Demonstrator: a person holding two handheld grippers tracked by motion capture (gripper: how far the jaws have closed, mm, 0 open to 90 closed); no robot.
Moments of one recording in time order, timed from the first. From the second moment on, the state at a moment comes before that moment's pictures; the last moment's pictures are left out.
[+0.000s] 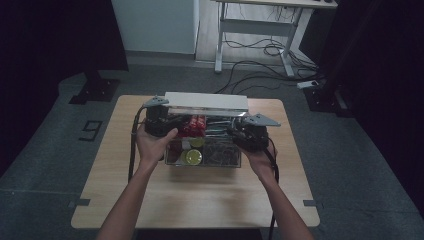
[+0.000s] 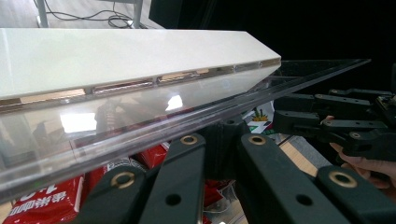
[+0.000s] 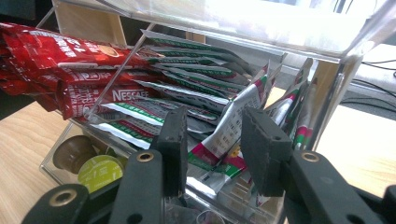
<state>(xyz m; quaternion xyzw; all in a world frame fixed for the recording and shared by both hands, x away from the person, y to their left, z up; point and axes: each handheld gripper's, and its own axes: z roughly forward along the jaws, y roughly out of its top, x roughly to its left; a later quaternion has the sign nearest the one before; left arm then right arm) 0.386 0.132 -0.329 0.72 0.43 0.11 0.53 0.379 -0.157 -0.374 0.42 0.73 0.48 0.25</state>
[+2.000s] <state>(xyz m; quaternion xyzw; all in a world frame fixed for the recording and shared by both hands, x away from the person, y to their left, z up) 0.385 0.126 -0.334 0.71 0.43 0.11 0.54 0.321 -0.212 -0.358 0.41 0.66 0.57 0.28</state>
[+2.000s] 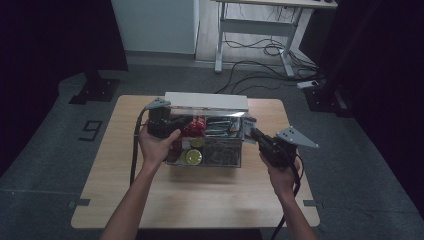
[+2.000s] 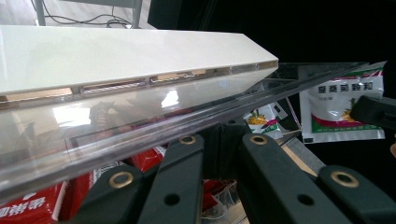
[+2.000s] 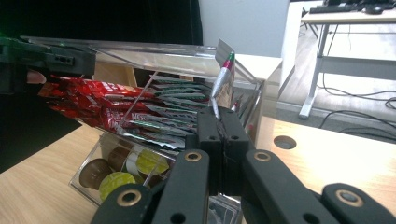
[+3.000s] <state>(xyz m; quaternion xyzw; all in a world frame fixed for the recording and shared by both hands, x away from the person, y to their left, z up) 0.384 0.127 -0.338 0.71 0.44 0.10 0.54 0.285 -0.264 -0.381 0.42 0.63 0.59 0.28</state>
